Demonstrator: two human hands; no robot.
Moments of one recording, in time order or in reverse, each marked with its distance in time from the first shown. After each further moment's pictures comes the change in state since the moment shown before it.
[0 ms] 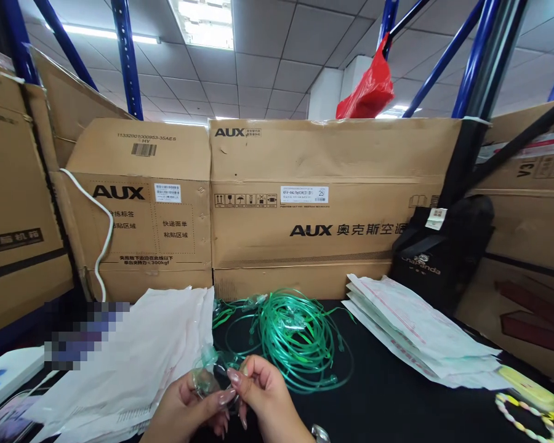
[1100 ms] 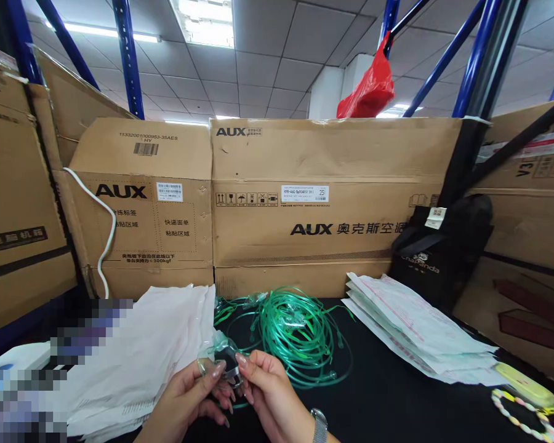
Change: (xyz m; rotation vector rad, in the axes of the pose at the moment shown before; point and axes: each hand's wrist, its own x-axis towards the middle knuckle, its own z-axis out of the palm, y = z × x) left_hand 0.001 0.006 -0.002 -0.011 -0.028 -0.044; right_hand 0.006 -0.003 -0.005 0.173 0.010 0.151
